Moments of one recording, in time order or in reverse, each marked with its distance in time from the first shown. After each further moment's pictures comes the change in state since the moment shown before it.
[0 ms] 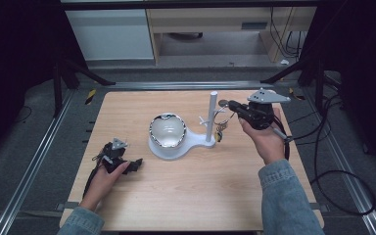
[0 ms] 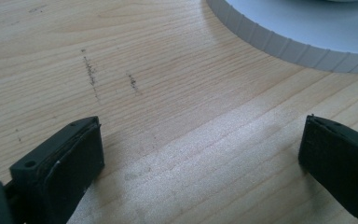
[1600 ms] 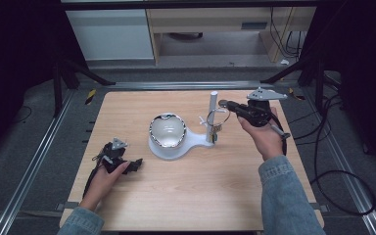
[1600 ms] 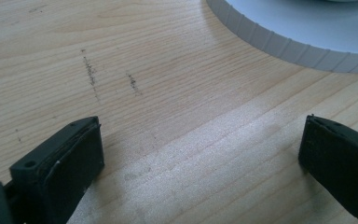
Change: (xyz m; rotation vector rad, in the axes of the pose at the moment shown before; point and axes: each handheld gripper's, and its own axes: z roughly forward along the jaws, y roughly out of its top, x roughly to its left) left arm 0.000 0.000 0.000 0.000 0.000 0.000; right arm -0.016 -0.012 0.019 0.026 0.049 0.055
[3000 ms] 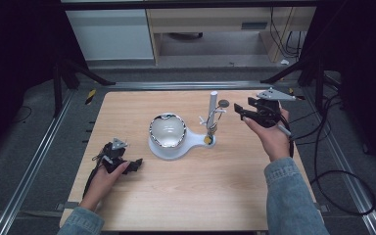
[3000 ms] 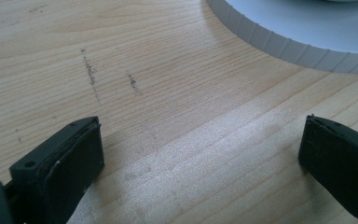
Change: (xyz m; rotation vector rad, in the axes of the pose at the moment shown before) left arm 0.000 0.000 0.000 0.000 0.000 0.000; right arm -0.021 -0.011 -0.008 0.027 -0.177 0.066
